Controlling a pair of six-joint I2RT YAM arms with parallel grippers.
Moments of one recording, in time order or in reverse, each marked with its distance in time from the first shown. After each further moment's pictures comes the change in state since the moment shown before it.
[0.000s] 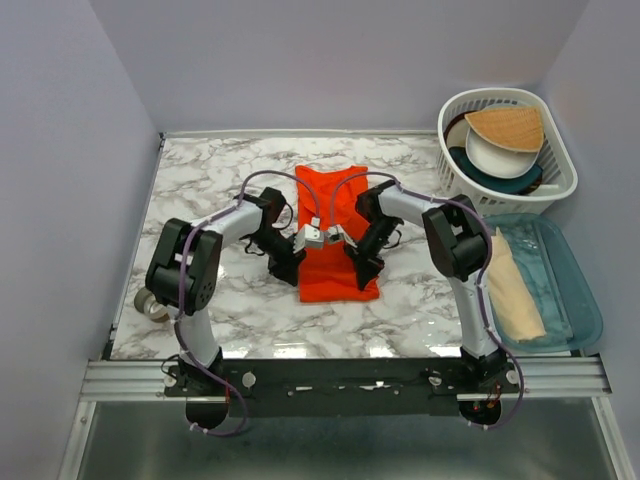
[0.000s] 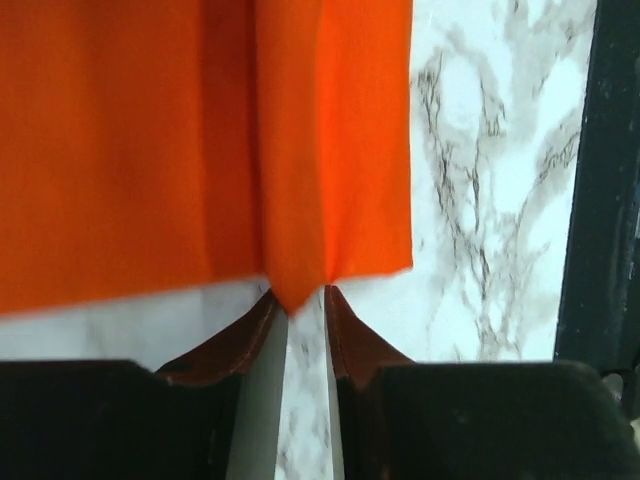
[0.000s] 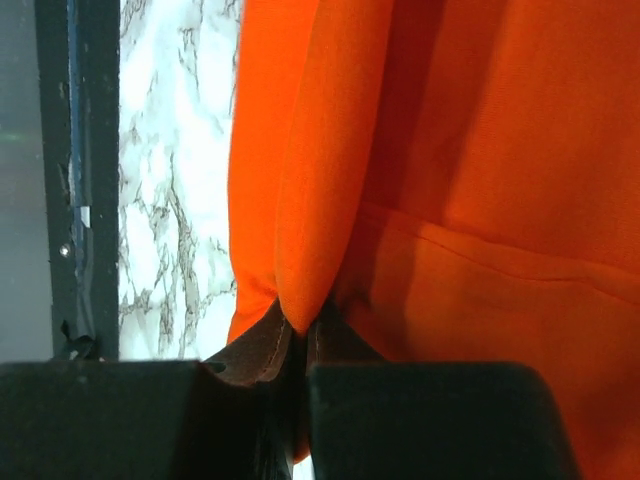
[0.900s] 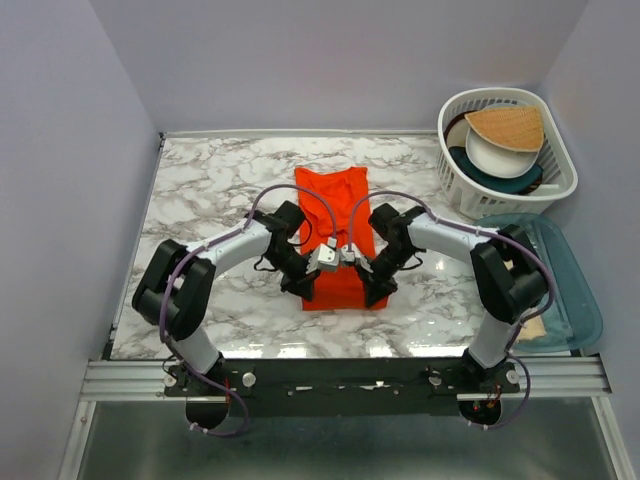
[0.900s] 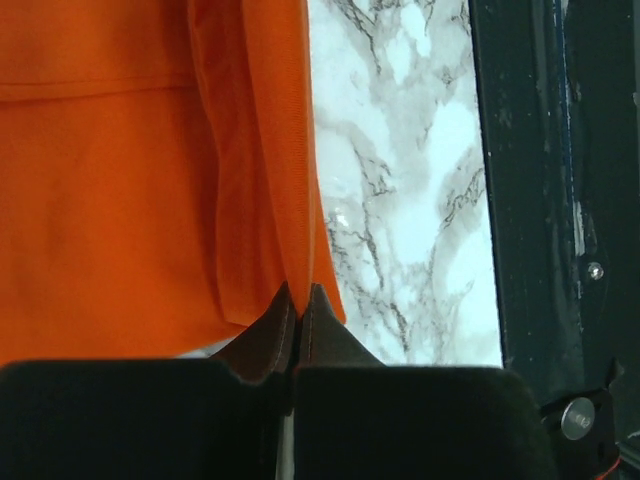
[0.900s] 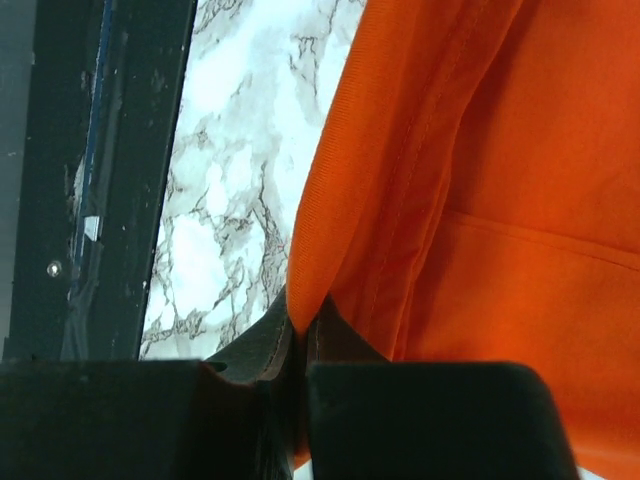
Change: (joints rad) left arm -0.172 -0.246 -0.197 0.142 0.018 -0.082; right arm 0.073 -0.495 -0.515 0.377 0.005 0.107
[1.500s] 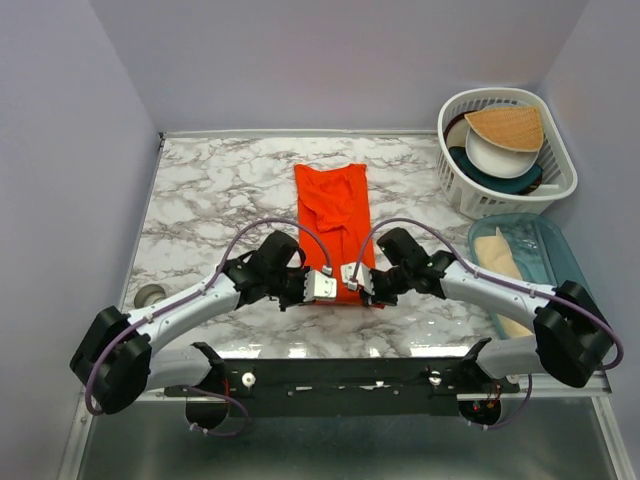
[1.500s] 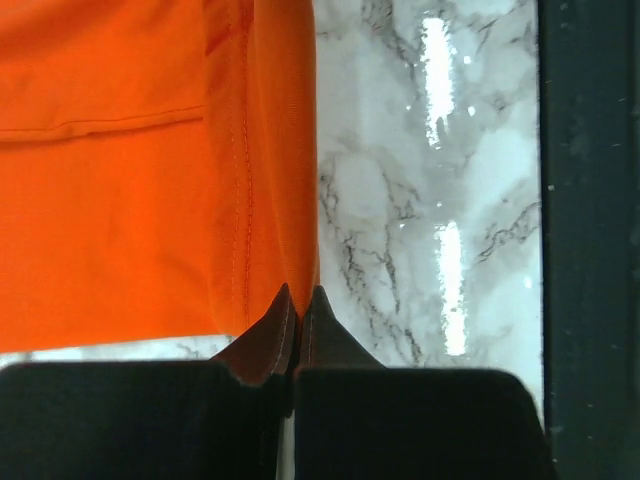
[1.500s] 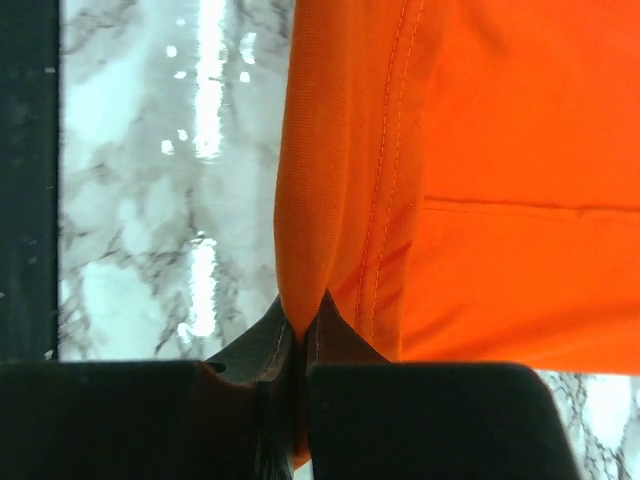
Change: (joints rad) left arm -0.188 -0.468 -0.373 0.477 -0.329 -0.247; right arm 0.162 -0.422 -0.379 0.563 0.326 0.330
